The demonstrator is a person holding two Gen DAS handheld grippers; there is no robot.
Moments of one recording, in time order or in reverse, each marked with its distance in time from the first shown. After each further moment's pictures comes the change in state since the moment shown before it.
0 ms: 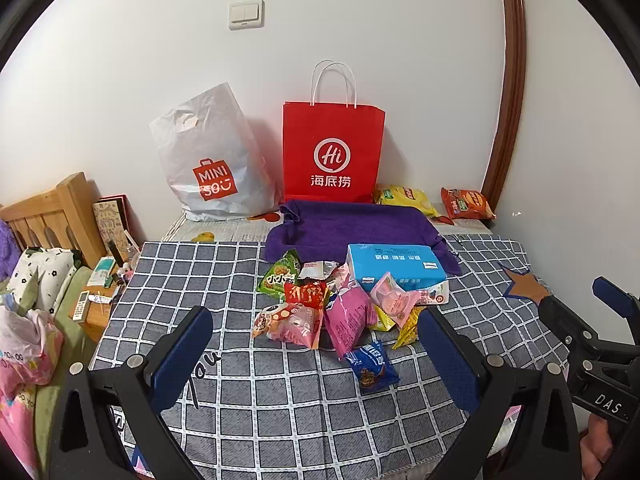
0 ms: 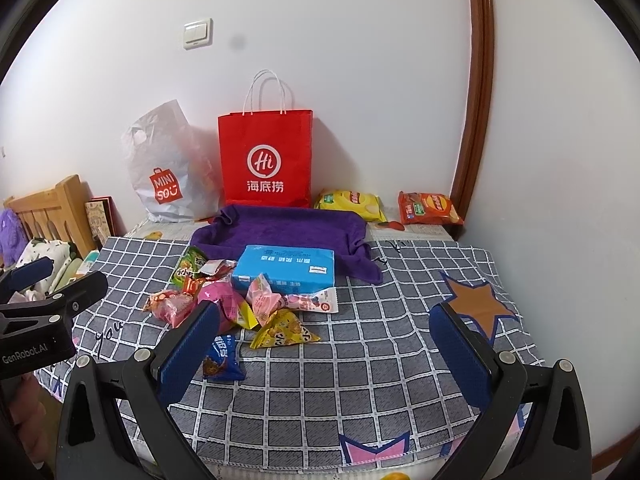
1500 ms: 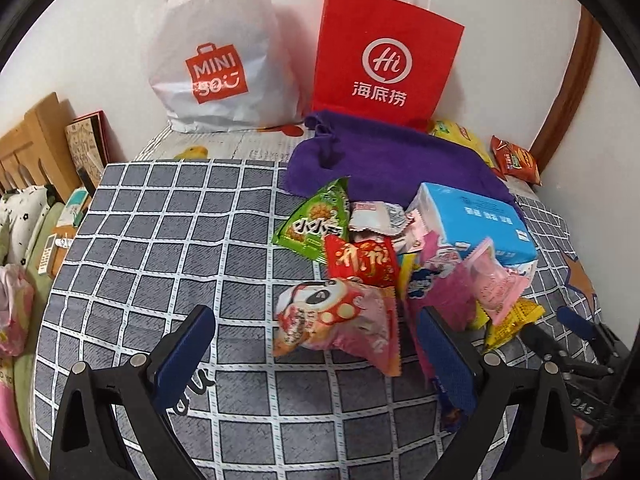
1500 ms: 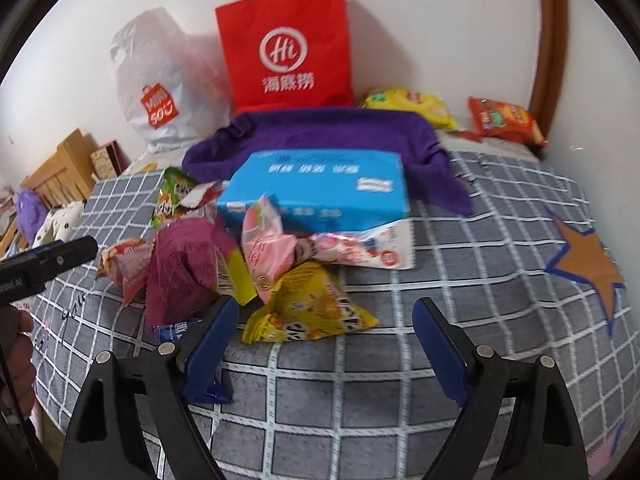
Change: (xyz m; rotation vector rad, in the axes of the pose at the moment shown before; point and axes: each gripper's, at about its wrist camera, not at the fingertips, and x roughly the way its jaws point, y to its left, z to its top) left arm 0.162 0.064 -0.015 -0.098 0.282 -0.027; right arm 0.183 0.021 -0.037 -0.002 0.297 0.173
